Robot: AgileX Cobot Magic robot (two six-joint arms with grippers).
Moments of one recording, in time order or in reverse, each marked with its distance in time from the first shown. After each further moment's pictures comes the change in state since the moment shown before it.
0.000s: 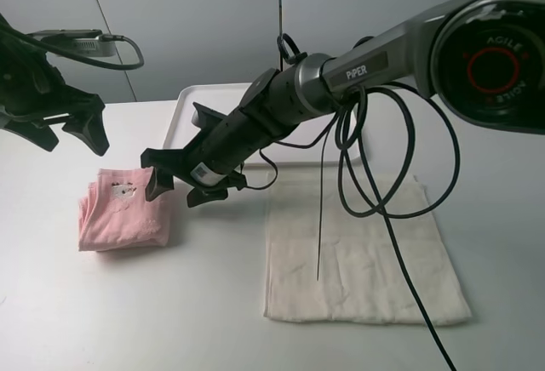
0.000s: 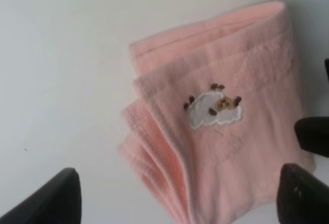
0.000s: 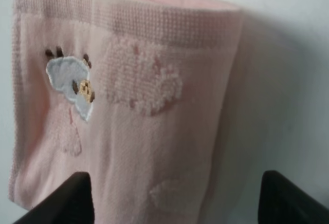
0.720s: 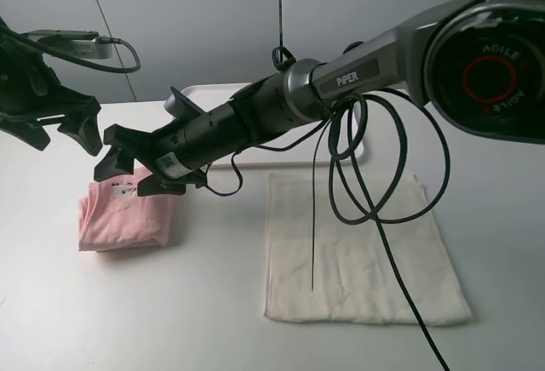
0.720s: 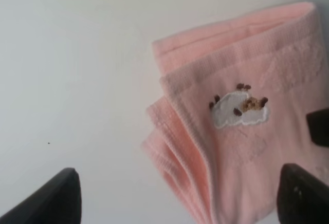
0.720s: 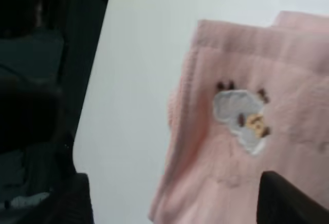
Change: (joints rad) left arm 0.000 0.000 0.000 0.060 -0.002 -0.048; right arm 0.020 -0.002 0.000 0.432 0.084 -0.324
